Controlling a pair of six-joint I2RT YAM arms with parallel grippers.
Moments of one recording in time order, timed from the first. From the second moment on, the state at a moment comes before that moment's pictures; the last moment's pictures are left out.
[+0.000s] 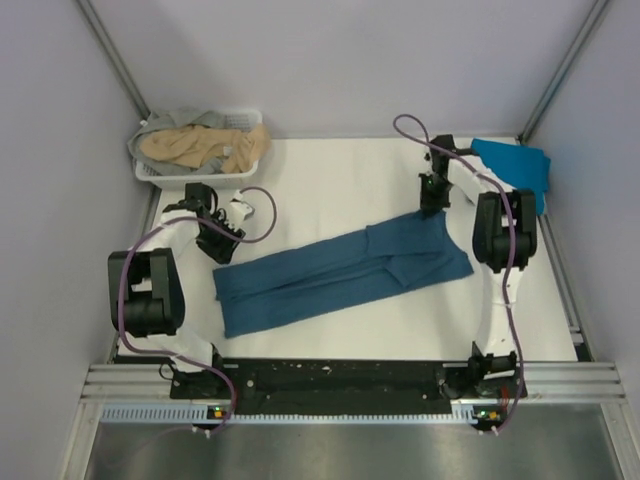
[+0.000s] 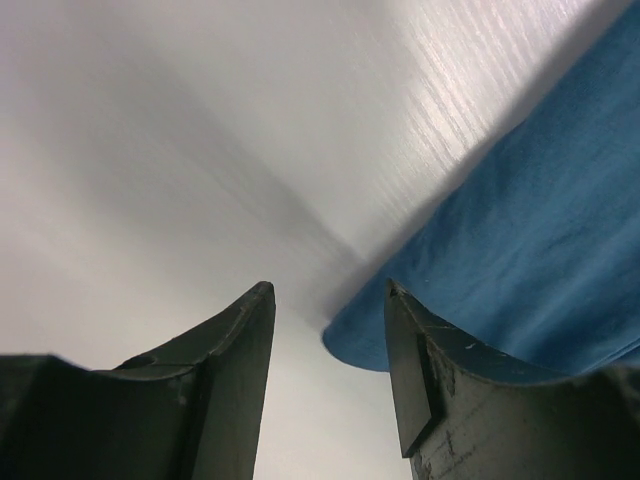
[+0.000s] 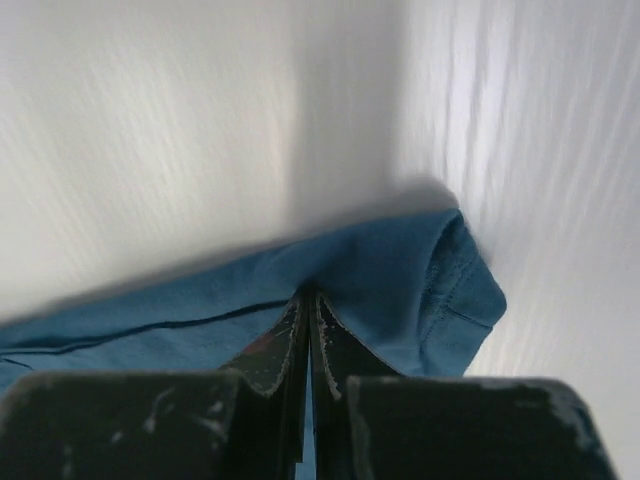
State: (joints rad) left arm 0.06 1.65 1.07 -0.66 0.20 0.73; right arm 0.13 2.12 1.63 -0.83 -0.05 0.20
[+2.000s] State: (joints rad) left arm -0.40 1.28 0.82 -0.89 0.62 1.01; right arm 0.03 1.72 1.45 -0.39 -0.57 0.12
